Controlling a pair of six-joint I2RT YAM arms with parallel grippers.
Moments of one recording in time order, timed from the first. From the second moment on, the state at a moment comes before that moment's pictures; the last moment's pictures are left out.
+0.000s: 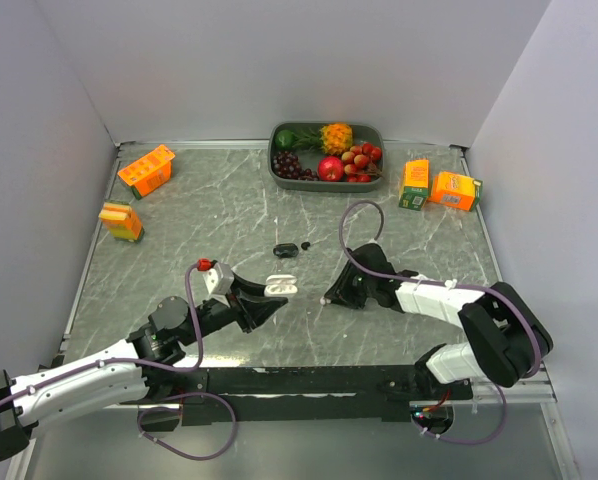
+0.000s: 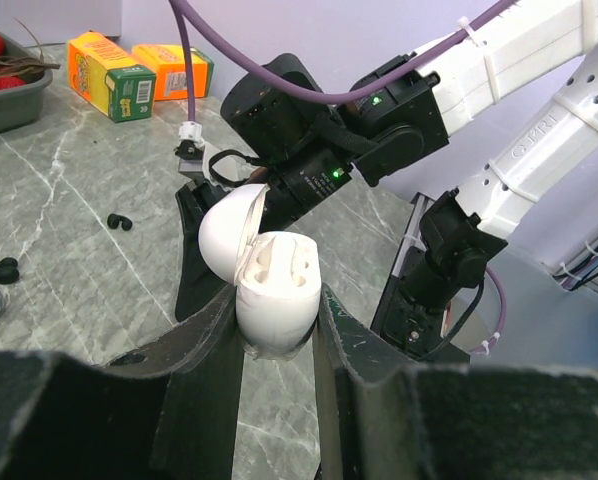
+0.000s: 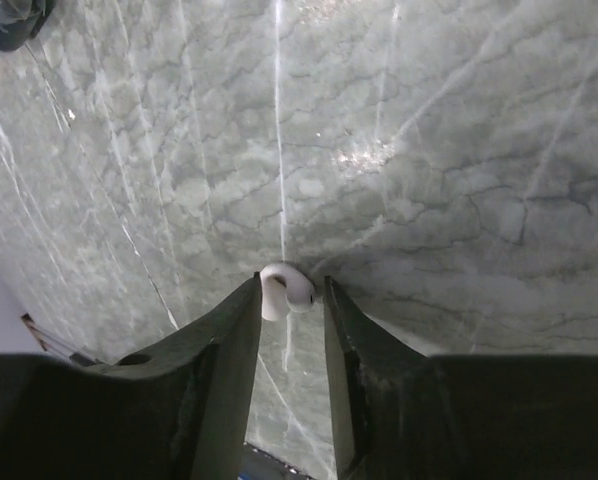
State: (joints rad) left arm -1.03 0.59 0.25 0.51 0.07 -0.36; right arm 0.58 1.37 0.50 -0.06 -0.13 1.08
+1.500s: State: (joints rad) left arm -1.04 0.59 0.25 0.49 0.06 -0.34; right arm 0.65 1.56 0.85 -0.40 -0.16 0.33
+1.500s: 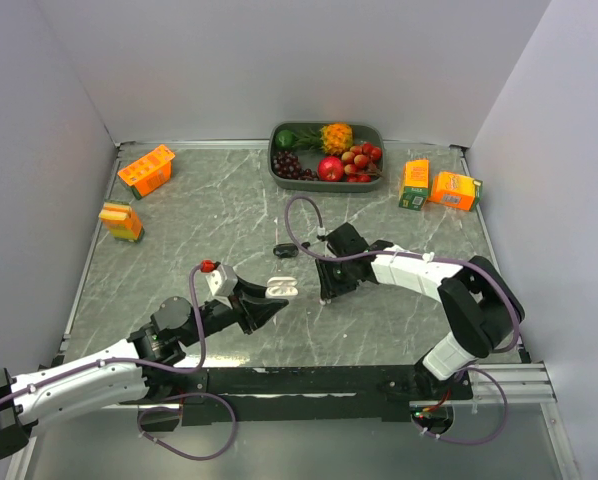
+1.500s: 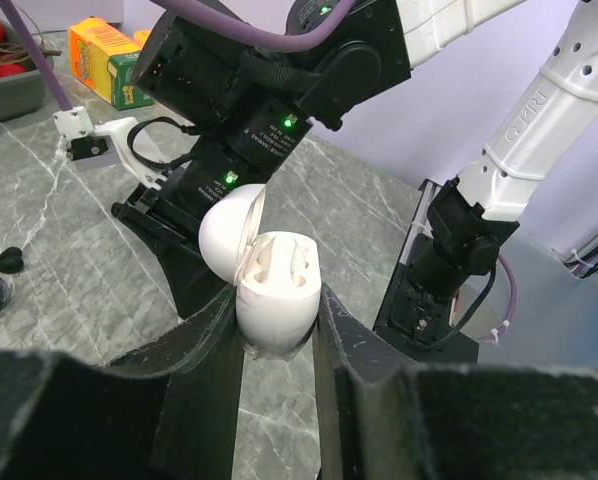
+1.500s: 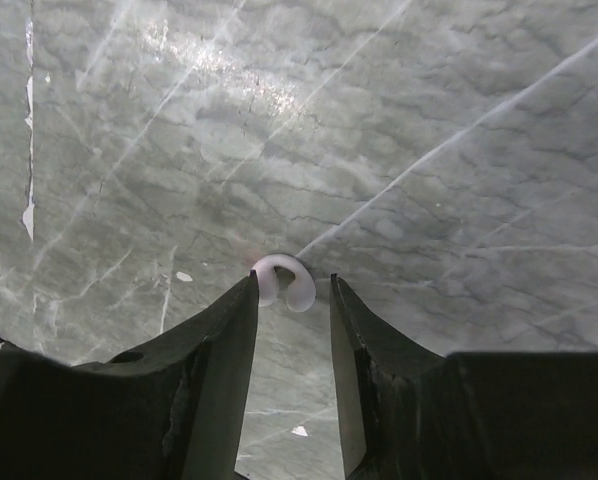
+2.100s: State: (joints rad) left arm -1.04 0.58 0.25 0.49 0.06 -0.34; right arm 0.65 1.57 0.83 -0.35 -0.19 0.37
